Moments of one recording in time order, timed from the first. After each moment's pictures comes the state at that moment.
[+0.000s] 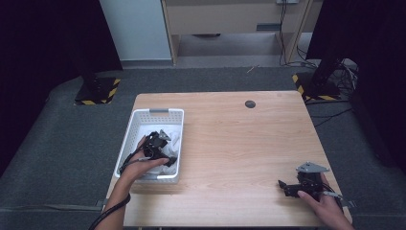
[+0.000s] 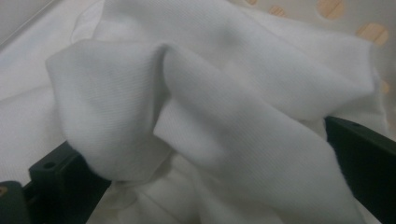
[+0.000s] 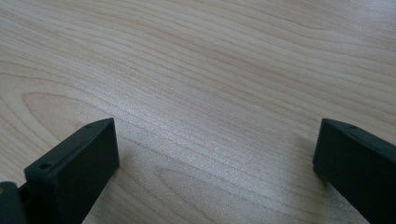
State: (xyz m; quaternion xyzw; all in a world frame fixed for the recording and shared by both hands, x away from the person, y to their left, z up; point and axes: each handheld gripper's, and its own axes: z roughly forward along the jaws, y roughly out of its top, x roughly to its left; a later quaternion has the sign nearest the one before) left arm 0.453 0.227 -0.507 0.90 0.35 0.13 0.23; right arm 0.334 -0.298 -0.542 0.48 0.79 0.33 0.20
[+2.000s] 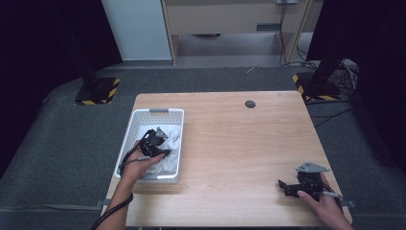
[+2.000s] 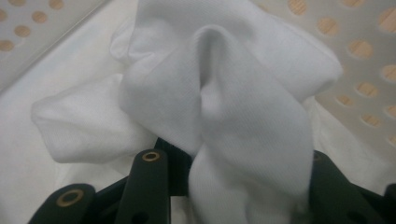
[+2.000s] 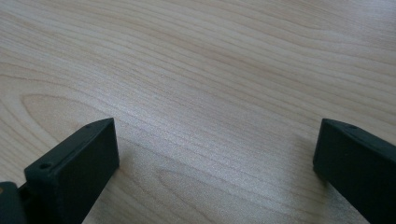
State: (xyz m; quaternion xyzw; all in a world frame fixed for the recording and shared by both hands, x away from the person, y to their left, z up) left arm 0.448 0.233 -0.490 0.89 0.36 0.16 0.23; right arm 0.334 -0.298 -0.542 0.48 0.79 0.33 0.20
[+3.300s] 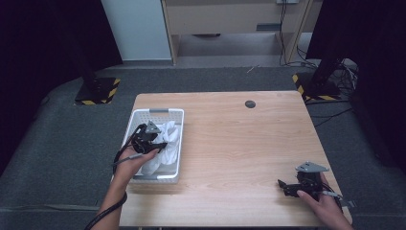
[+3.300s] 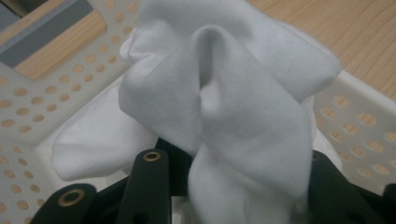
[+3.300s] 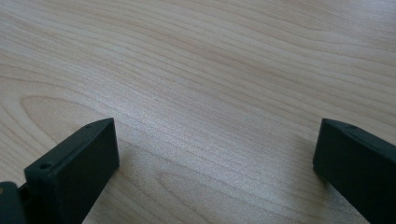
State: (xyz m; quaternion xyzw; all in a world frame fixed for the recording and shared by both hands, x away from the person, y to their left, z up) left arm 0.434 0.245 -0.445 0.87 0.35 0.19 0.29; right arm 0.335 -0.297 -0.542 0.48 0.79 0.33 0.20
